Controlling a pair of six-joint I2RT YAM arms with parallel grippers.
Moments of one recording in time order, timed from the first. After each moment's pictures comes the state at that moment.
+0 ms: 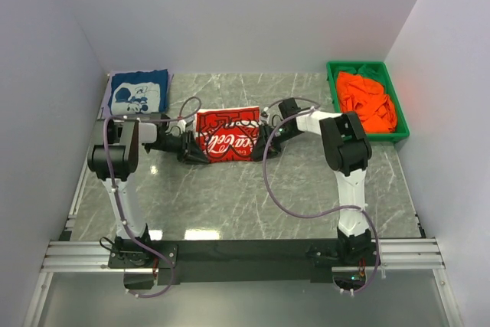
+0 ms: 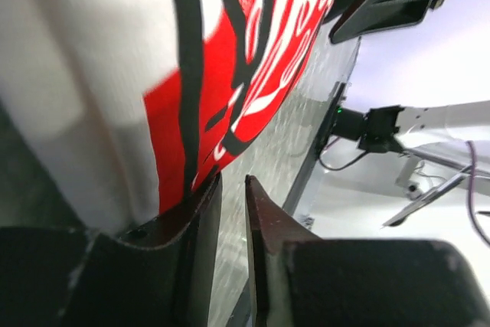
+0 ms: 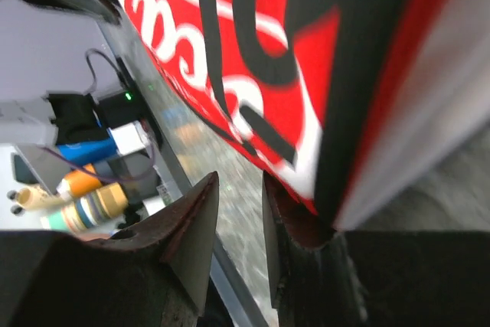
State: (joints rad) left arm -0.03 2.05 1.08 -0.35 1.10 -0.19; right arm 0.32 2.22 1.43 -0.51 -0.97 0.27
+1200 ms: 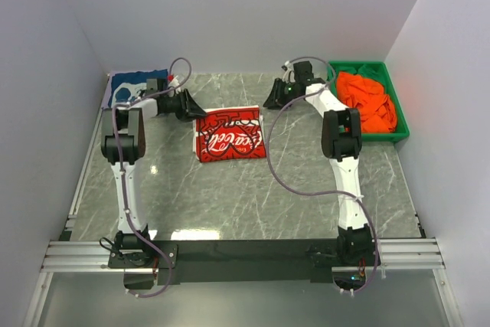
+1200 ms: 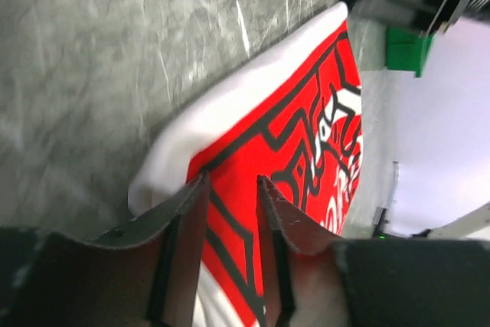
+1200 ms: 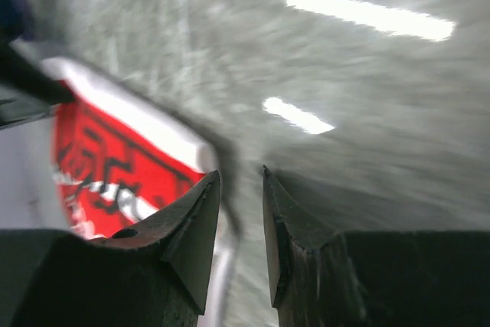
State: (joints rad) left arm 0.01 2.38 1.69 -0.15 0.97 -0.41; right arm 0.19 2.57 2.17 -0.48 -0.65 0.40
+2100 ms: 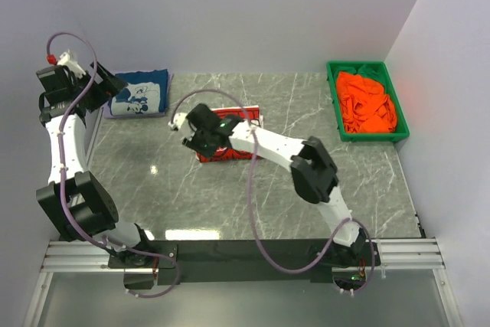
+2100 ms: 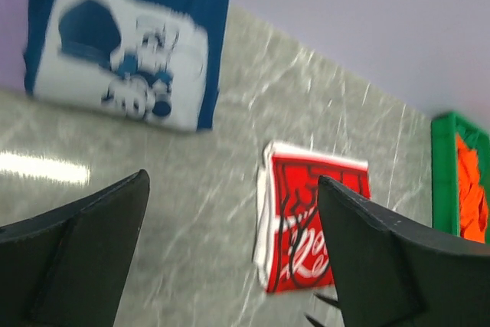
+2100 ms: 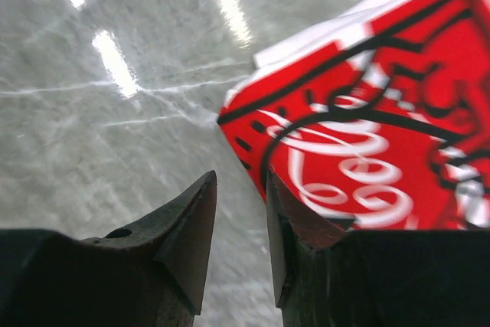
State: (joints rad) left arm 0.43 1.48 1.39 -0.33 0.52 -0.40; right arm 0.93 2.15 1.90 -0.64 -0.05 -0.25
